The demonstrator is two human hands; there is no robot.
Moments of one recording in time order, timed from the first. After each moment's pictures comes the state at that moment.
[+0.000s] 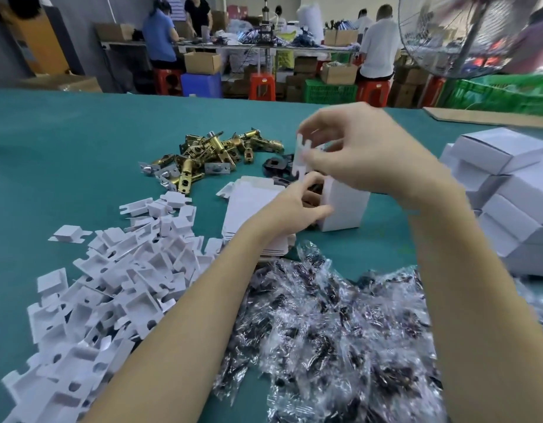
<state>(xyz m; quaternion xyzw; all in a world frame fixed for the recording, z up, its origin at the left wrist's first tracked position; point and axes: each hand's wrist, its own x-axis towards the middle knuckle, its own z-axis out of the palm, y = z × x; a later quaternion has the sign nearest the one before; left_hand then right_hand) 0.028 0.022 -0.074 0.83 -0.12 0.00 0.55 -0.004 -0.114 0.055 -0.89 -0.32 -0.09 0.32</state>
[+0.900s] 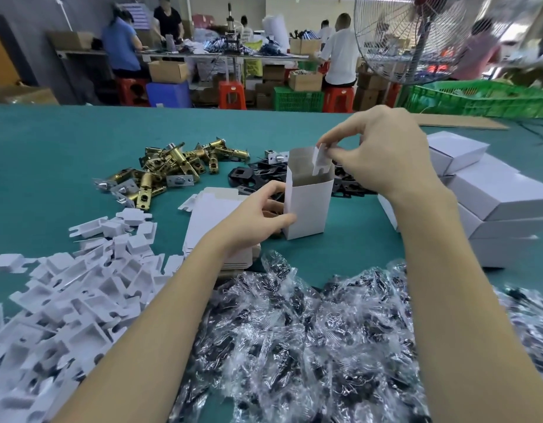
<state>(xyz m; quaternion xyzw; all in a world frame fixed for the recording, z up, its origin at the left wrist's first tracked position) 0.023 0.025 -0.071 0.82 -0.12 -0.01 0.56 0.040 -0.177 0.039 -0.92 -0.18 -0.28 0.23</state>
